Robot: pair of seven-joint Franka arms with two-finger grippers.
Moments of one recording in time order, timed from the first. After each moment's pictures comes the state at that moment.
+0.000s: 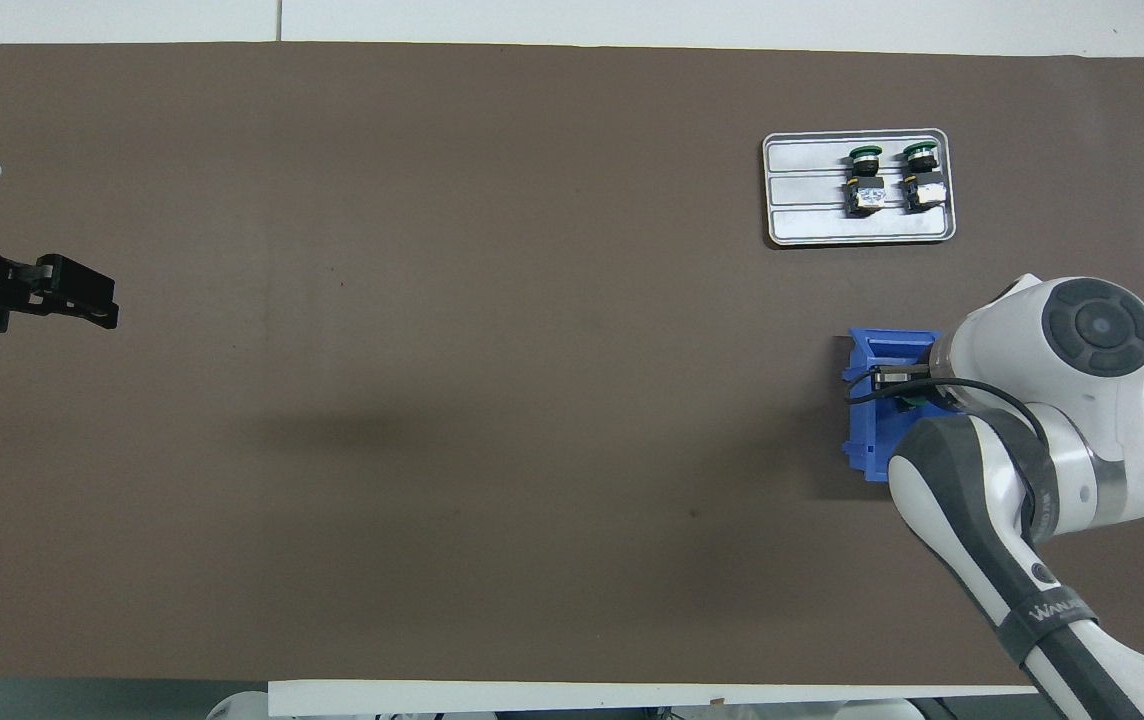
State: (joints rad) left arm -0.02 -0.02 -0.10 -1.72 0.01 1.56 -0.05; right arm 0.12 -0.07 -0.04 -2.36 -0.14 2.21 0.21
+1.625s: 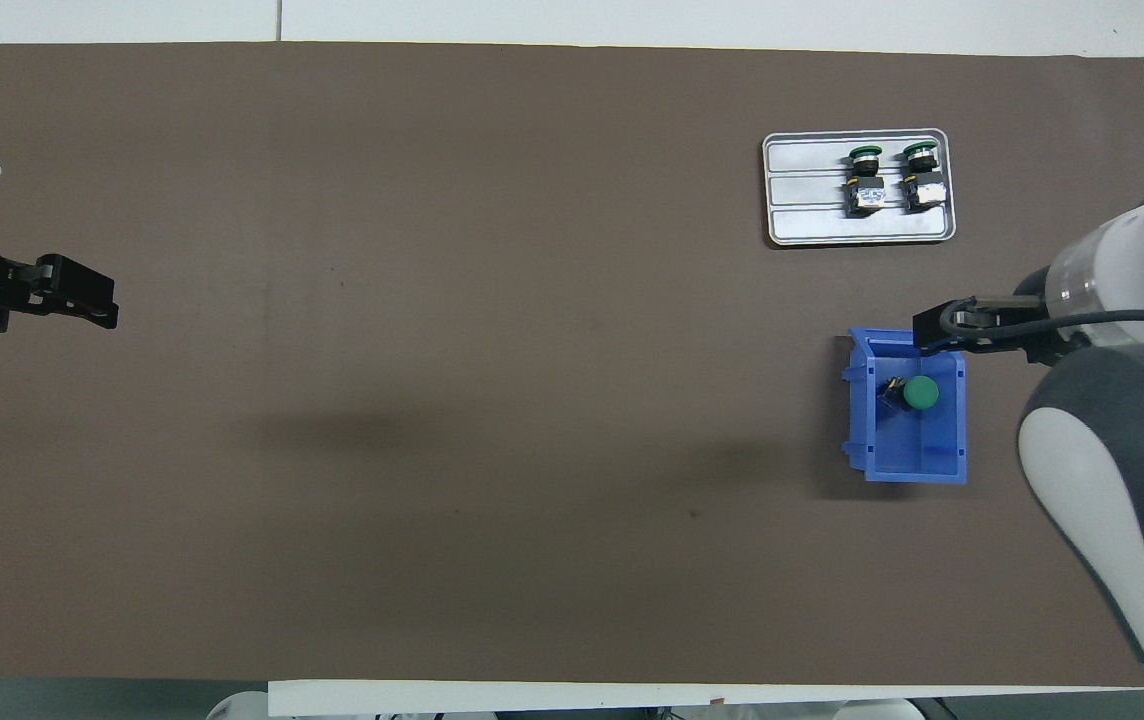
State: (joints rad) left arm -0.02 -0.02 -0.10 -1.72 0.01 1.56 -0.05; right arm 0.11 -0.14 -0.01 -1.88 -0.04 1.67 0.21
